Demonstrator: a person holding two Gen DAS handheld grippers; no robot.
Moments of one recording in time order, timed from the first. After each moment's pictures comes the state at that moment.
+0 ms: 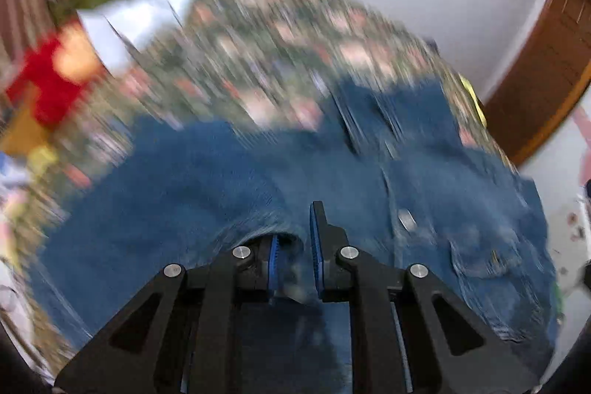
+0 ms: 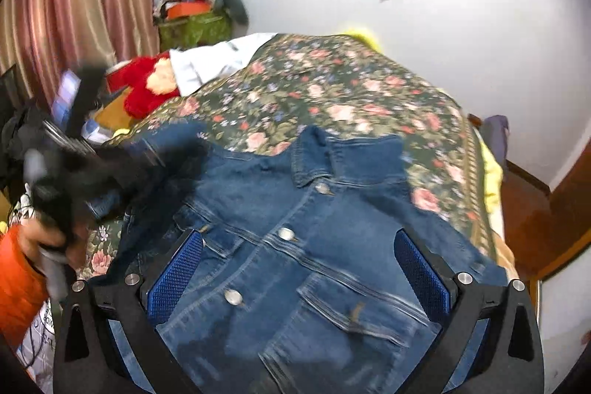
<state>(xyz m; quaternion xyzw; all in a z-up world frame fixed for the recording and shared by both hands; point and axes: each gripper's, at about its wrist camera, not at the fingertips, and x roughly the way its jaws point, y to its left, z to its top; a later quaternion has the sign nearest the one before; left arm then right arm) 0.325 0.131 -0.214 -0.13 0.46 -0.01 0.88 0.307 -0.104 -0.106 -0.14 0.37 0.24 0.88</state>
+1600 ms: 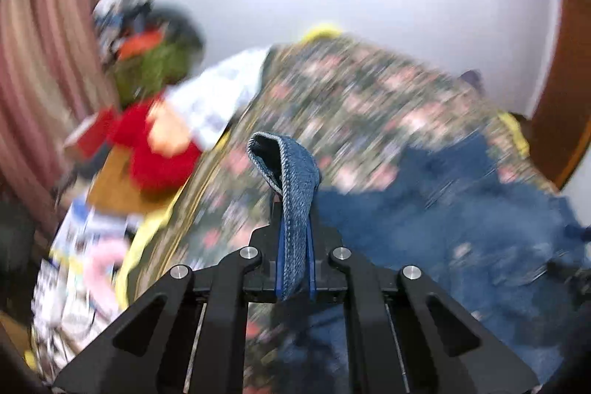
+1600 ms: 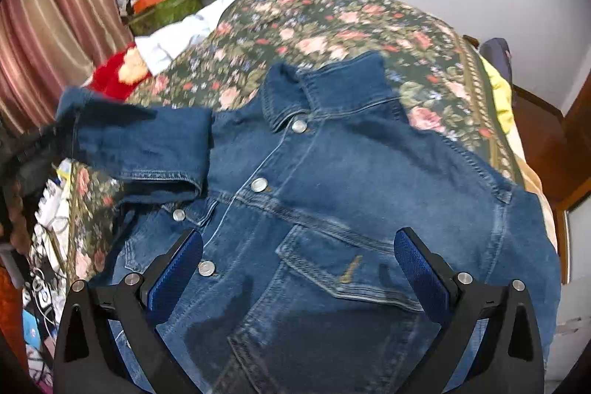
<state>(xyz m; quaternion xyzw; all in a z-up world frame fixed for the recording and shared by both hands) 0.275 0.165 -0.095 -0.02 0.34 0.10 0.94 0.341 -0.143 -0.161 -0.05 0.47 0.22 0.85</state>
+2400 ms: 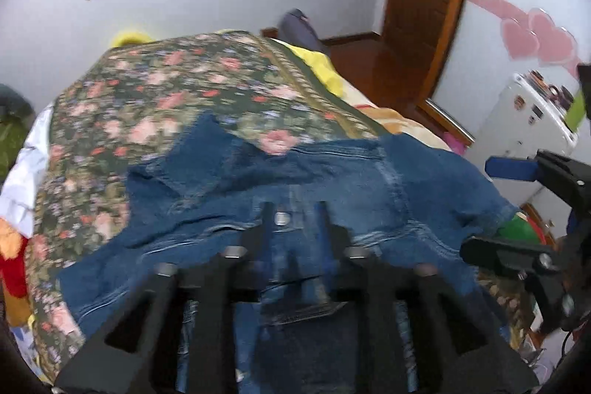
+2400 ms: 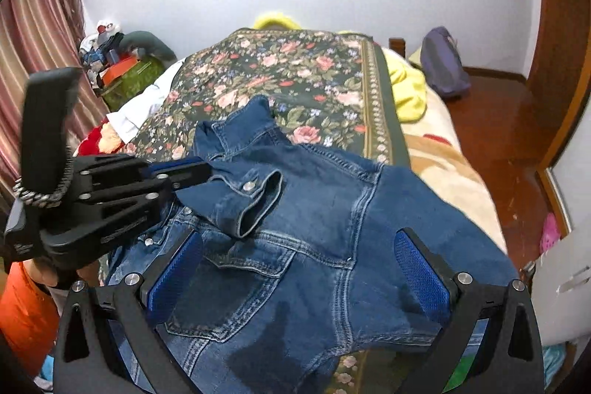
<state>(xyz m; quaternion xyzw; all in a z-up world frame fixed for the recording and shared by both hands) 0.338 -0.081 -0.117 0.08 0.40 -0.18 0.89 0.327 -0.292 -0.120 0.04 0.44 0.16 0.88</state>
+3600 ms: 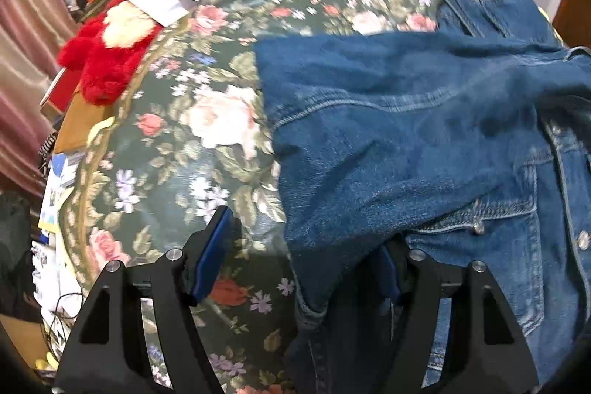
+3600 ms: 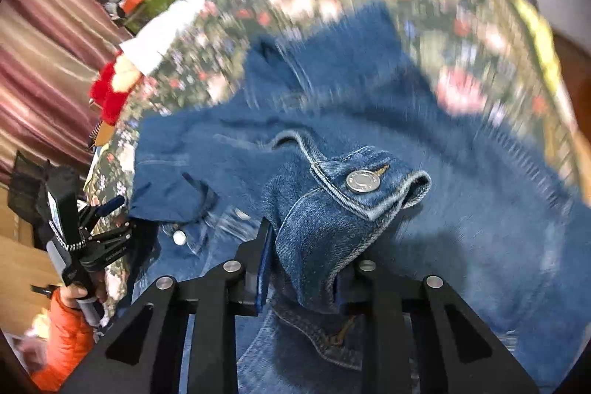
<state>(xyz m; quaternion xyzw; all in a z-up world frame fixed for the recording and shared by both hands) 0.291 0.187 -0.257 0.00 0.52 0.11 0.85 0.428 -0.139 -0.193 0.01 0.56 0.25 0.79</state>
